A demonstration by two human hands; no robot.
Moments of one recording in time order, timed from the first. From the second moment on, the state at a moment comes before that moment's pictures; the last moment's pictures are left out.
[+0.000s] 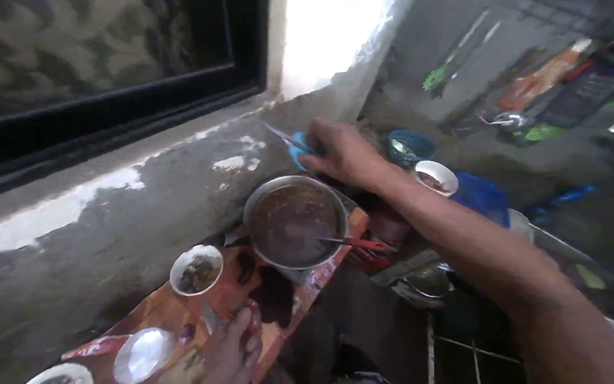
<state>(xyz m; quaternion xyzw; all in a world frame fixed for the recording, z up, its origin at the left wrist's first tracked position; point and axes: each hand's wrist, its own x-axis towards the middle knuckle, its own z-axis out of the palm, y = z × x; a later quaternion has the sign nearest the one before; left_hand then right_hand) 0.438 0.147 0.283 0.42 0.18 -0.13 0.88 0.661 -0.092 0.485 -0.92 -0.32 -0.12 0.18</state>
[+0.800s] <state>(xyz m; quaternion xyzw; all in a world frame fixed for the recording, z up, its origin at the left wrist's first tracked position) 0.506 -0.563 0.302 0.53 -0.01 -0.43 0.73 0.364 -0.685 0.282 -0.86 0.28 -0.01 0.43</state>
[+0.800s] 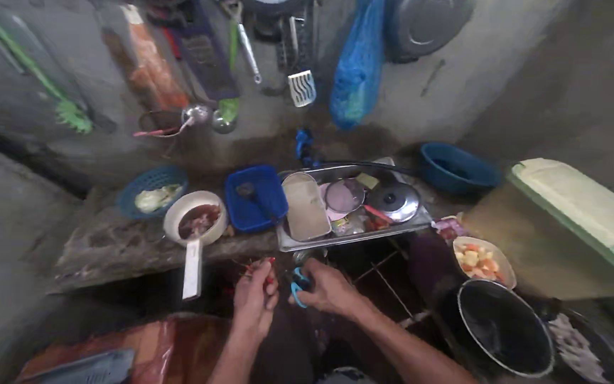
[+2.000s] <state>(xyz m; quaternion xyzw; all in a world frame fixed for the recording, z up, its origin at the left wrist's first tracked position) 0.623 -0.790 0.245 0.56 -0.25 -0.67 0.42 0.397 -0.903 0.238 -0.83 0.29 0.04 0.48</state>
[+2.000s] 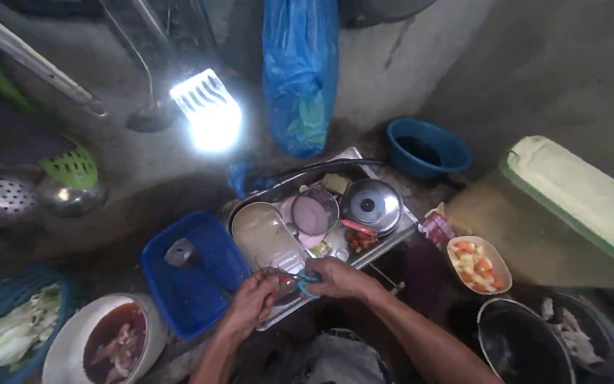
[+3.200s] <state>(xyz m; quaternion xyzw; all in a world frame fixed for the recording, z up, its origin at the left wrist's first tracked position) 0.622 -0.836 0.225 0.52 -0.31 -0.73 0.33 0.376 -0.942 0.208 -0.75 0.25 0.04 0.61</state>
